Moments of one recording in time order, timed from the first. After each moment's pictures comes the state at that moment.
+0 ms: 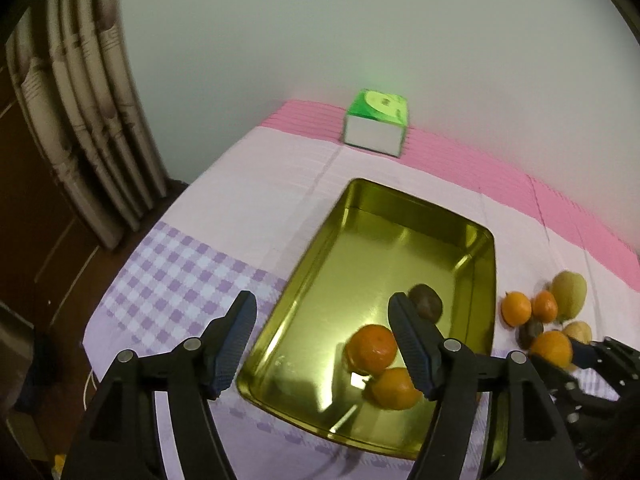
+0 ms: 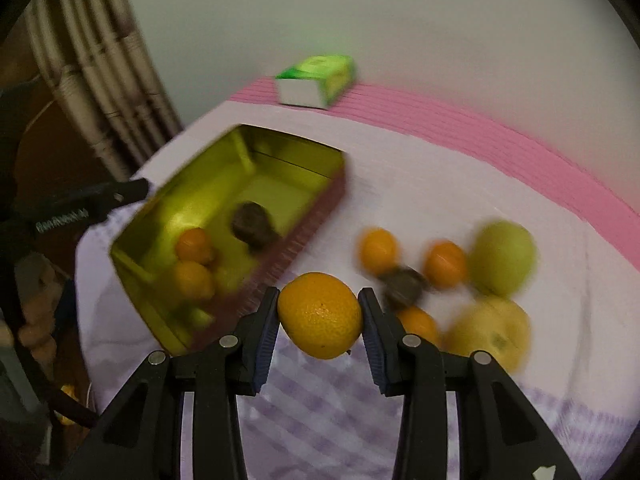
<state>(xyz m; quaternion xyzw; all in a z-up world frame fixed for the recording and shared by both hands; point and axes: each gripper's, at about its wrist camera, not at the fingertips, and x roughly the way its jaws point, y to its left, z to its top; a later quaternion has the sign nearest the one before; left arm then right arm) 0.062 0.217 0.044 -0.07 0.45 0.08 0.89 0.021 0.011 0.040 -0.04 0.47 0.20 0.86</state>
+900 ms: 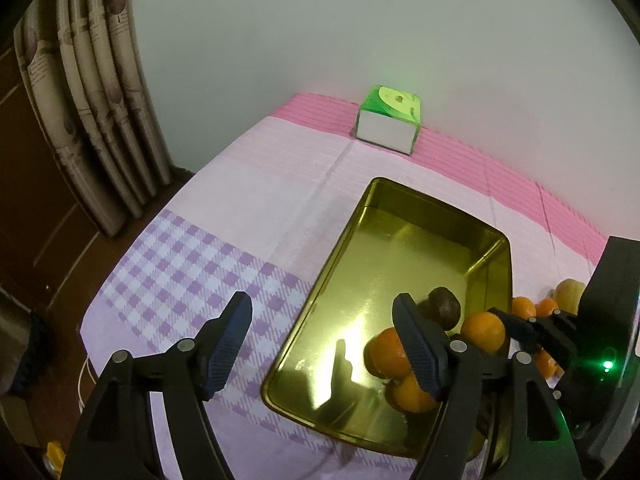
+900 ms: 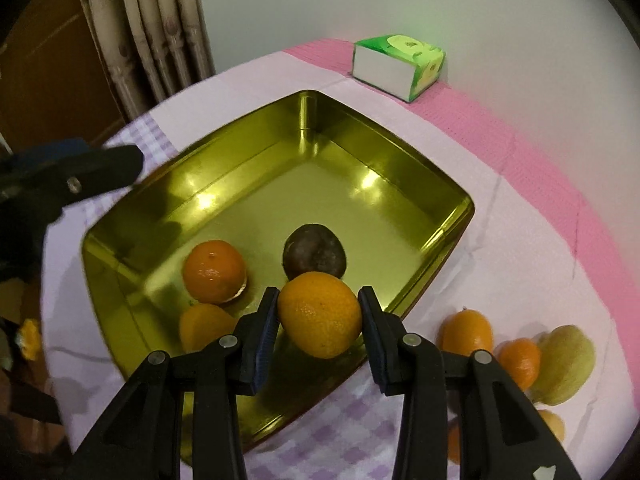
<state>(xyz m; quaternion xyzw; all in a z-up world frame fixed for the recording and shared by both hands) 0.062 0.224 0.035 -0.09 0.46 0.09 0.88 0.064 0.091 -0.004 -0.19 0.49 0.21 0.82</state>
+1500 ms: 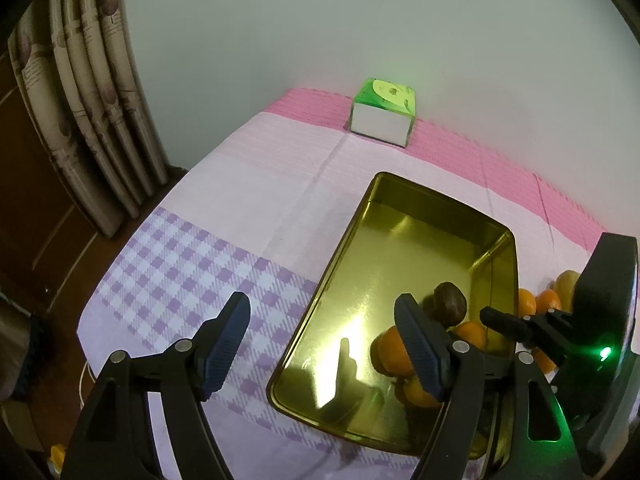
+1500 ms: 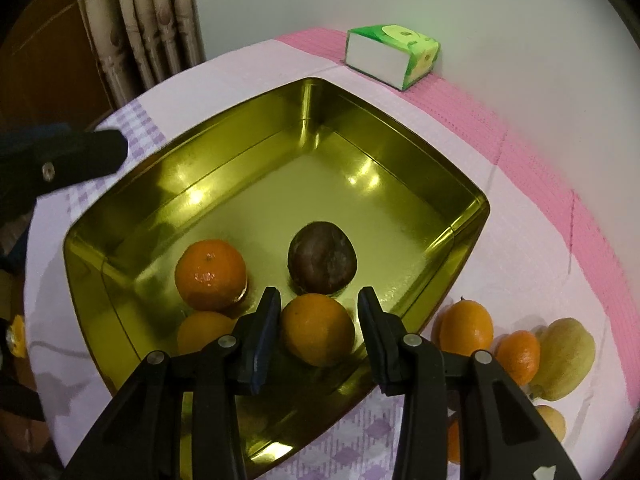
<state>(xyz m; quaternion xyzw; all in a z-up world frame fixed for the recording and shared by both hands) 0.063 0.219 0.033 -0.08 0.46 0.08 0.88 0.065 0.089 -0.010 -0.17 0.50 0.21 0.82</state>
